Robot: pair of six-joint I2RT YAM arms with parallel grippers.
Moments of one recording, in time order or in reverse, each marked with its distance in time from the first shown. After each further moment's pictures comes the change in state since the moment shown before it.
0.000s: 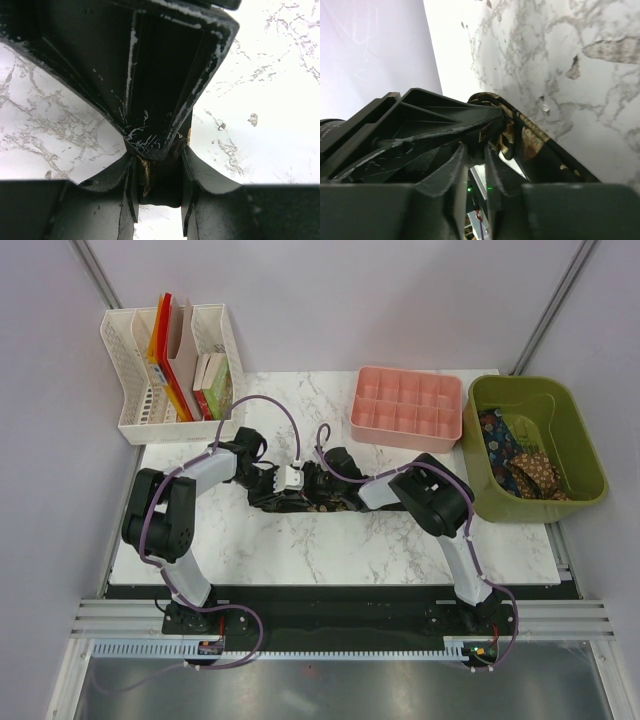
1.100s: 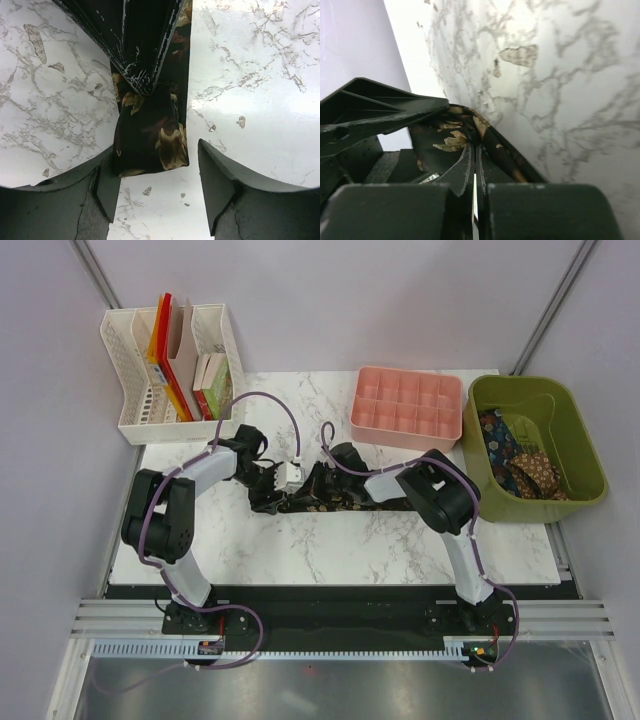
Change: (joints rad) left arm -0.002 -0.009 0.030 -0.044 0.018 -0.040; right arm -0.062 -0.013 0.014 -0.198 -0.032 -0.163
